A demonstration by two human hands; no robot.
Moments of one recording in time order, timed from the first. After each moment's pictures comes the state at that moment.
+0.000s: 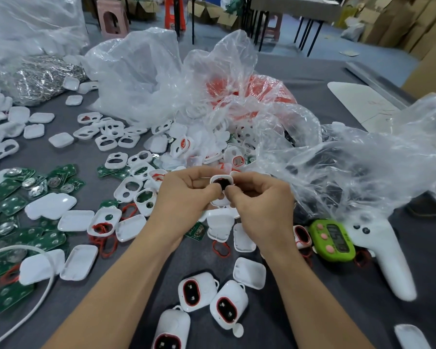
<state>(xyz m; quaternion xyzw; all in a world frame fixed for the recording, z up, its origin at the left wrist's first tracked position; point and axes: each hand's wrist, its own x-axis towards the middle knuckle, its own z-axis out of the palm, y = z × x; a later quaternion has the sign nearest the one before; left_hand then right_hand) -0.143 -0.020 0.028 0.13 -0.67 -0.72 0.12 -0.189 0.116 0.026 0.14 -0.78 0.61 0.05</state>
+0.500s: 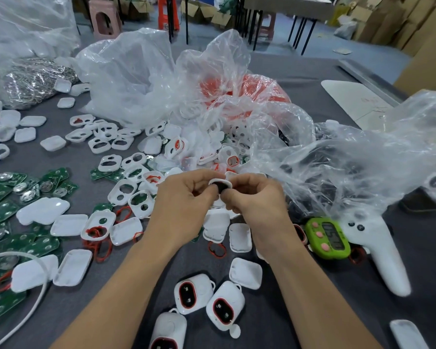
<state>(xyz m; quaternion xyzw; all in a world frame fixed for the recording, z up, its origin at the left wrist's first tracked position) -0.143 -0.016 0.024 0.09 -0.79 -0.59 0.17 -0.196 0.119 0.026 0.08 -0.71 0.69 -0.11</state>
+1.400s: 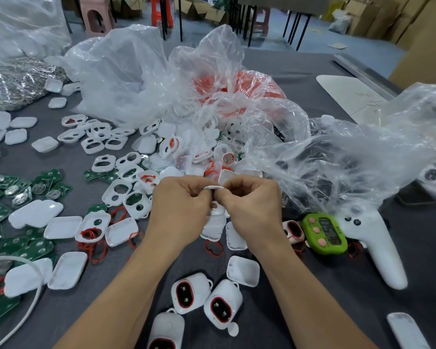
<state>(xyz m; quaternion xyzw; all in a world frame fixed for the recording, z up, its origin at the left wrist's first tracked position) -0.140 -0.005 0.031 0.17 -0.78 -0.58 0.16 -0.188 0.115 0.025 0.08 -0.80 0.59 0.00</state>
